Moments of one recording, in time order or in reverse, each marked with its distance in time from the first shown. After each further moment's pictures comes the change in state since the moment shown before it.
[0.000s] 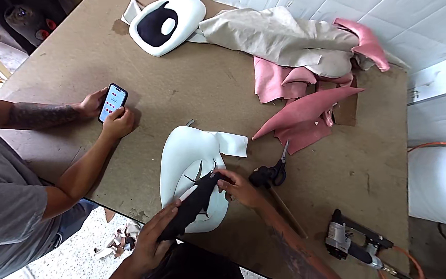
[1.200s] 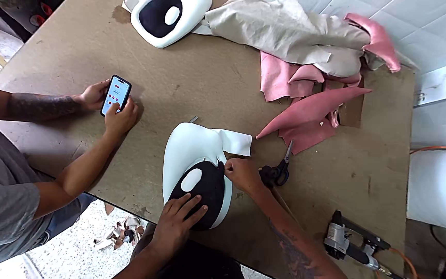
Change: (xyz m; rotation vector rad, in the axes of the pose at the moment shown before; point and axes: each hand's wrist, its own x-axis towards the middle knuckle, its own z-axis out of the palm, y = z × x) left_hand 0.018 -0.003 0.037 0.687 -0.311 -0.053; right_hand 0.041 -0.034 -0.003 -1.151 0.344 0.183
